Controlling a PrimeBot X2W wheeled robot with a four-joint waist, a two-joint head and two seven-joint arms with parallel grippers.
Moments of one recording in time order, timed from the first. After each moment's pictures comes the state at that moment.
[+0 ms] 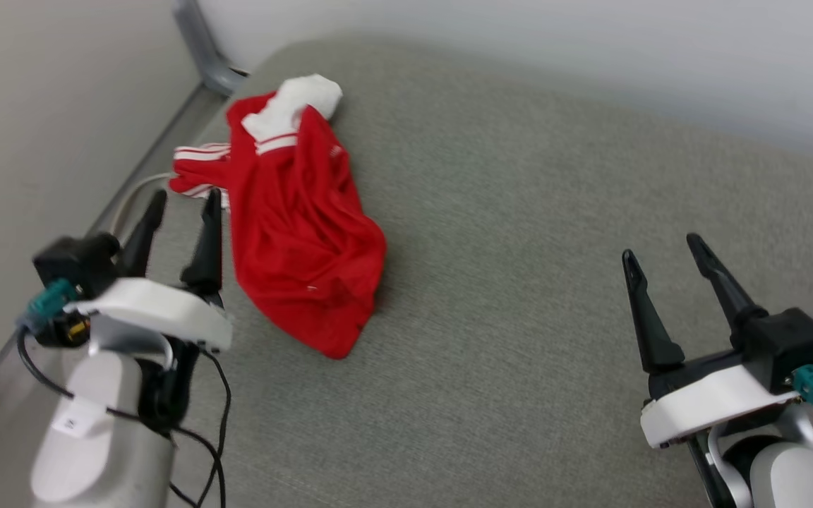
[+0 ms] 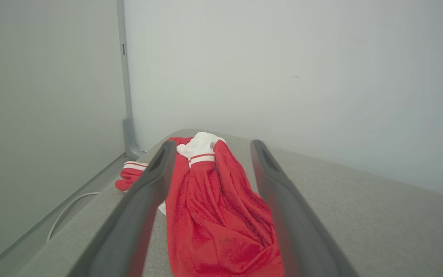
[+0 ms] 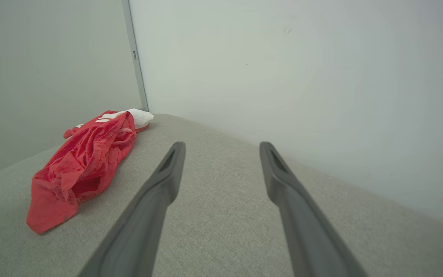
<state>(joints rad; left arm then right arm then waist) -0.41 0.21 -0.05 0.34 -0.42 -0.13 -0.18 -0.09 -0.05 0.05 -0.17 0.01 0.13 0.01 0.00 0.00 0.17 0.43</state>
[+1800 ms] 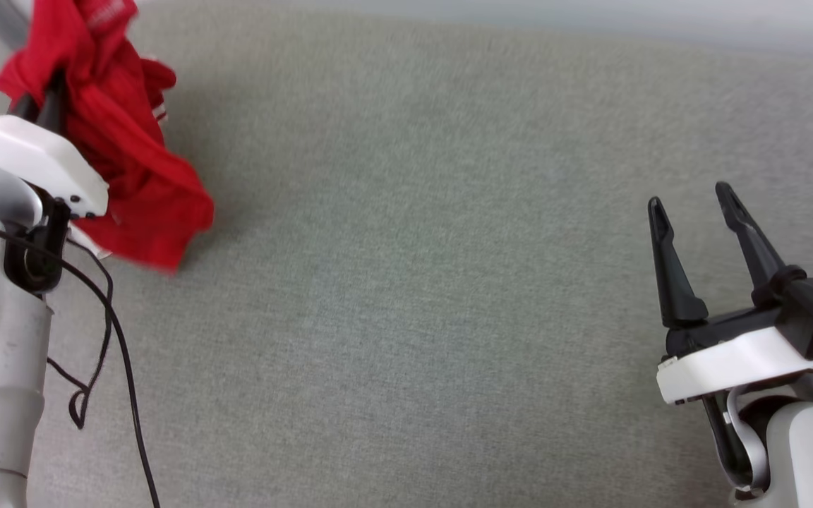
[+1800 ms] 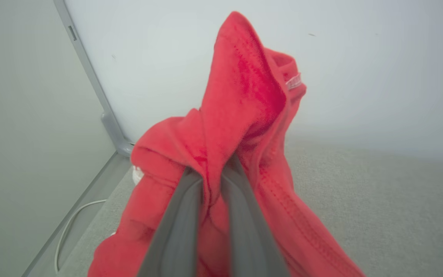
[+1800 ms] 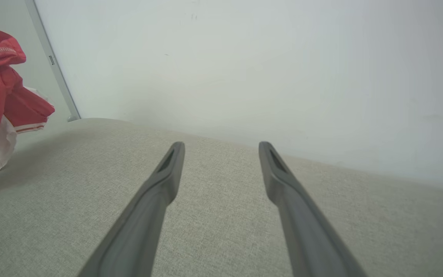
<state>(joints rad) -0.83 0.45 -0.16 0.67 -0.53 -0.05 -0.01 -0.20 -0.05 0.01 -0.12 0.04 0.13 -0.05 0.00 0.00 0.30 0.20</state>
